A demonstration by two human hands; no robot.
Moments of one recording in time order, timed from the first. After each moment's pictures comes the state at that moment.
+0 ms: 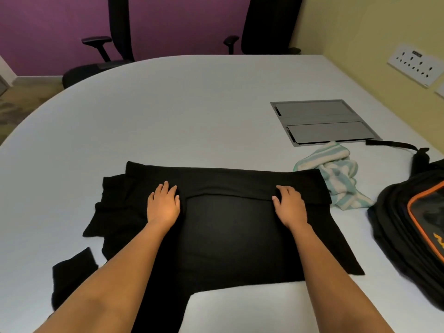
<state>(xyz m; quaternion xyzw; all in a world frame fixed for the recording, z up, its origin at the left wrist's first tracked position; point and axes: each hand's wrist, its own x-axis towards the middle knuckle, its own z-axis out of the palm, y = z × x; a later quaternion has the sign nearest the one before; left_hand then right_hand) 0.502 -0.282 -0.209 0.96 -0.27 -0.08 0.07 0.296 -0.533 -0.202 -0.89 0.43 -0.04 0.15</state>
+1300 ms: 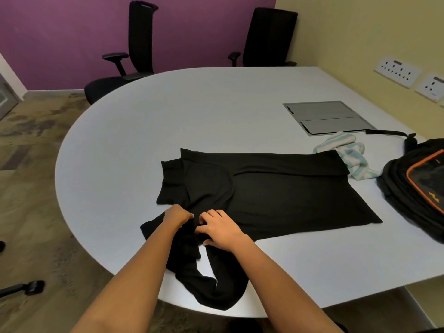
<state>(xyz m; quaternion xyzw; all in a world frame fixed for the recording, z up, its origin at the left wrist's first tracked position) 0.494 -0.104 -0.183 0.92 -0.07 -0.33 0.20 0.370 -0.193 -0.199 -1.00 -0.04 0.04 0.02</state>
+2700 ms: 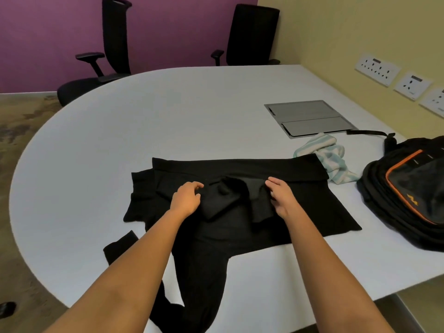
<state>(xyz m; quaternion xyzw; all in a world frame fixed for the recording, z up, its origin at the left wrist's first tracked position) 0.489 -0.216 -0.168 0.88 -0.33 -0.20 0.28 0.314 -0.393 -0.144 -0.49 0.52 -0.20 0.67</state>
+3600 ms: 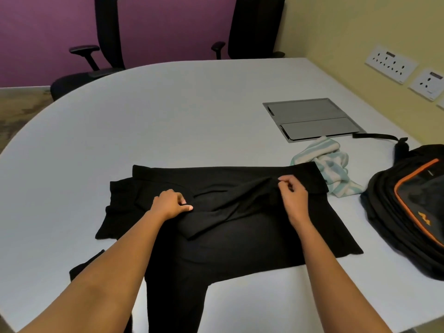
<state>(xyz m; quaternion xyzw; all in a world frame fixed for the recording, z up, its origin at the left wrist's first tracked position) 0.533 -0.263 -0.194 0.90 -0.33 -0.26 0.10 0.291 -0.466 -0.146 -0.70 0.43 -0.33 0.47</state>
